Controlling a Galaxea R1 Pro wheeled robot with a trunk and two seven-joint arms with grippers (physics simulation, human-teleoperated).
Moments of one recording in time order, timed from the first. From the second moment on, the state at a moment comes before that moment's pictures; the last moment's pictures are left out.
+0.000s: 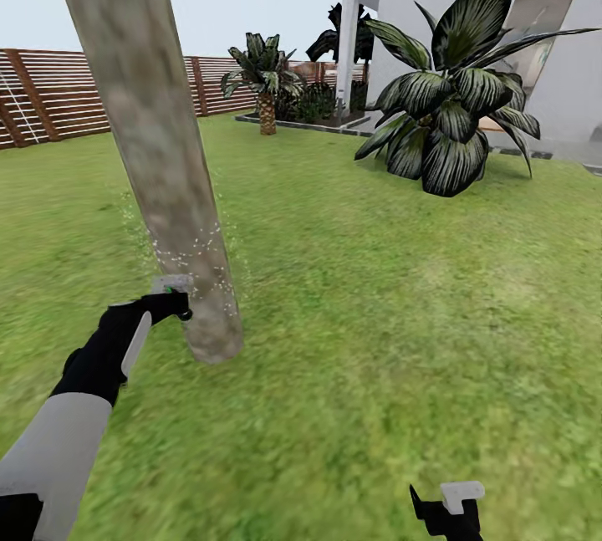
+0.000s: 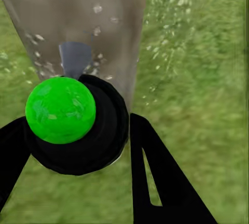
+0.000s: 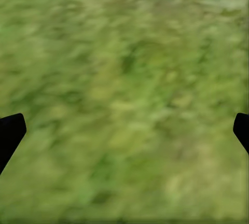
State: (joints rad) left arm -0.83 0.16 0.05 -0.97 0.09 0.59 -0.09; right arm -0.42 -0.11 -0.21 -0.10 0.23 -0.56 0.06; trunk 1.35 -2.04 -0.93
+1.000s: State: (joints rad) left arm -0.92 0.16 0.05 -0.89 0.09 0.64 -0.10; right arm -0.42 -0.11 -0.21 -0.10 0.23 -0.56 0.06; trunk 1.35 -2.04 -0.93
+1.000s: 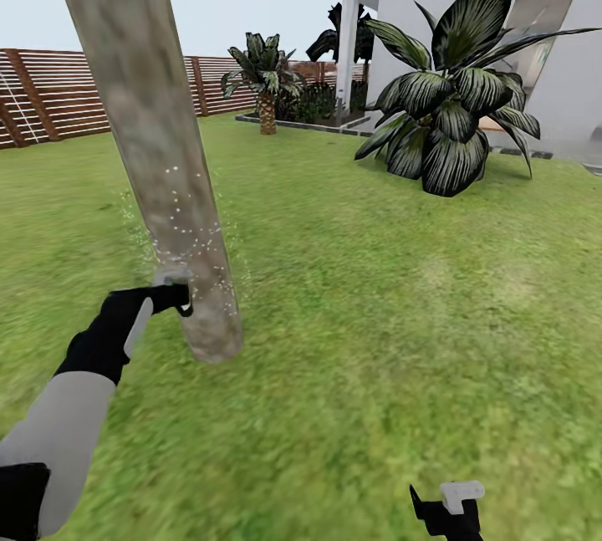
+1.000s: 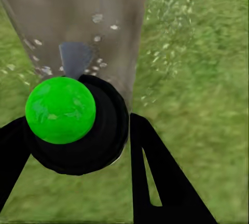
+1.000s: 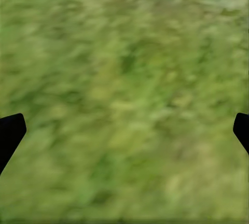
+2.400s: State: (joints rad) left arm -0.86 0.14 0.06 -0.50 0.08 0.33 -0.01; right arm -0.42 -0.11 -0.21 -0.10 0.22 -0.56 0.07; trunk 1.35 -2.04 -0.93
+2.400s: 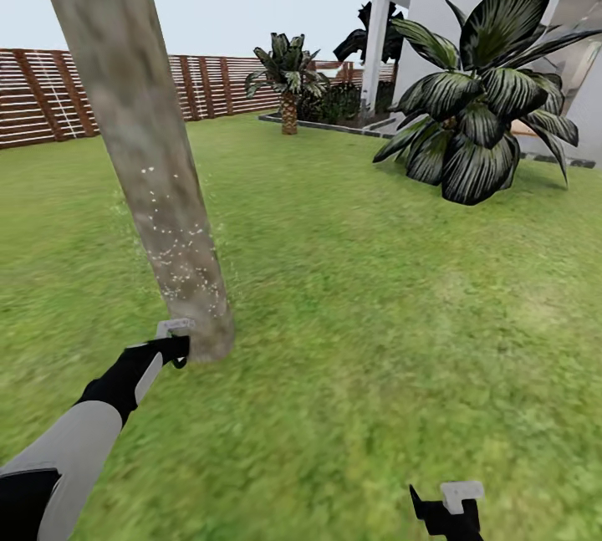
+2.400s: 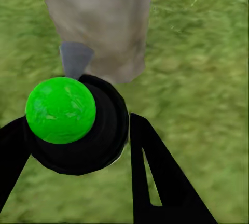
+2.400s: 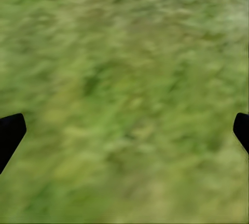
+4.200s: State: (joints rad) left arm -0.68 0.14 0.01 -0.37 -0.42 0.07 -0.75; right arm -0.55 0.05 -0.07 -0.68 0.34 -0.13 0.75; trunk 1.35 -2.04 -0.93
